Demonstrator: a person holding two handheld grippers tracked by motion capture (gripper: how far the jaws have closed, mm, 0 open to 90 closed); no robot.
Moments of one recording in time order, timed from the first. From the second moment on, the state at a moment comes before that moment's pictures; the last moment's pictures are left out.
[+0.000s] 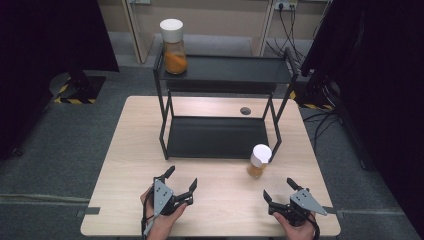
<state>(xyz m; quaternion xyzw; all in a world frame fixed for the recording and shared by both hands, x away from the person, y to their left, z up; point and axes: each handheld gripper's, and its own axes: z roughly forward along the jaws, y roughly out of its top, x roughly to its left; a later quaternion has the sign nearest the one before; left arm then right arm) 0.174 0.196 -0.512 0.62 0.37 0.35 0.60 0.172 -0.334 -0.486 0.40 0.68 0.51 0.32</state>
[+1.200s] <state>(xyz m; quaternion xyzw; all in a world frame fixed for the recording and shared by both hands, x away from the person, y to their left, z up) 0.175 0.197 -0.521 0.64 0.37 0.34 0.59 0.179 -0.337 -0.481 0.40 0.67 0.53 0.32</state>
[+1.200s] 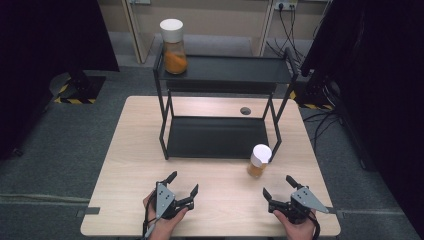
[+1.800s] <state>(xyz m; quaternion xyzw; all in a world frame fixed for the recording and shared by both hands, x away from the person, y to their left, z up) 0.176 0.197 -0.521 0.64 0.37 0.33 0.59 0.238 -0.309 -0.460 0.39 0.69 0.52 0.31</state>
